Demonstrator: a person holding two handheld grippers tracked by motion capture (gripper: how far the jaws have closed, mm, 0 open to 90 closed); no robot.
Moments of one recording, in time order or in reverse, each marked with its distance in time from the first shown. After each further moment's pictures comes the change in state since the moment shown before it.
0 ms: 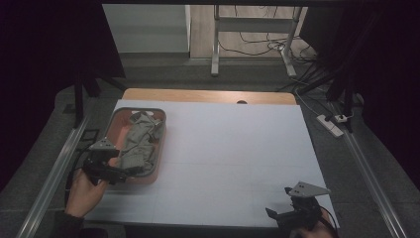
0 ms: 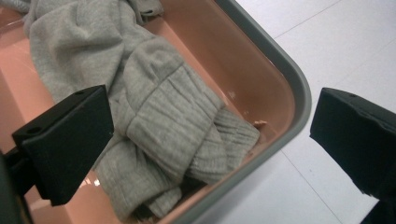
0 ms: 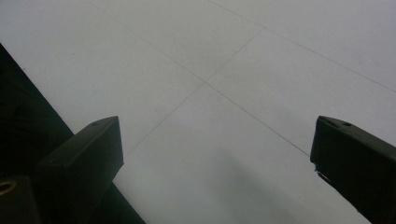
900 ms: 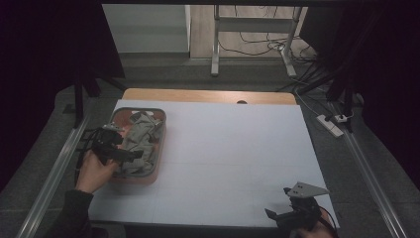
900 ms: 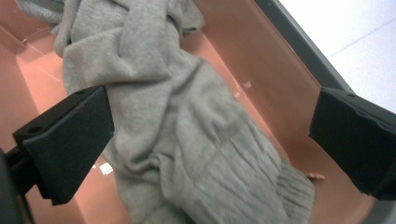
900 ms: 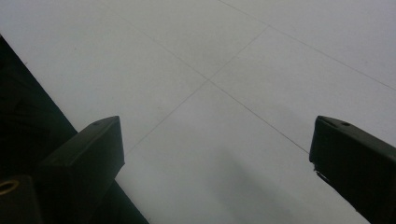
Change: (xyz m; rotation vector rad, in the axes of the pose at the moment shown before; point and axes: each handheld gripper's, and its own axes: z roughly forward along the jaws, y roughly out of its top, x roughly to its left) left arm 0.033 0.037 0.032 0.080 0.040 -0.065; right arm 0.001 0.000 0.001 0.013 0.008 -0.018
